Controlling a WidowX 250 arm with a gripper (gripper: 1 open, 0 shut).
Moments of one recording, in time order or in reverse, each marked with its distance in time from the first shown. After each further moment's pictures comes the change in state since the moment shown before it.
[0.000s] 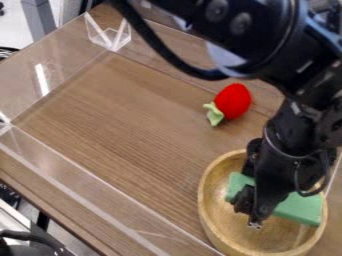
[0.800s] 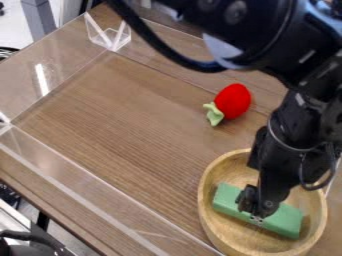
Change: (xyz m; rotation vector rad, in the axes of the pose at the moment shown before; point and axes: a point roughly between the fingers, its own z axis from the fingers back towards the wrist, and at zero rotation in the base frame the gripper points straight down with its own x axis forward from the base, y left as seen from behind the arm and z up) arm 0.001 0.004 0.009 0.033 -0.014 0.008
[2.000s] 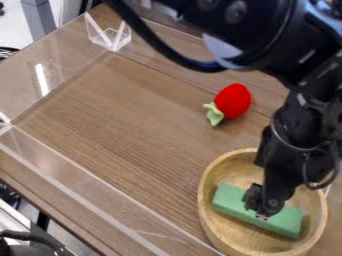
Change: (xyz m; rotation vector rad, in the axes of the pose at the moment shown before) arm 0.007 0.004 0.000 0.024 -0.041 -0.025
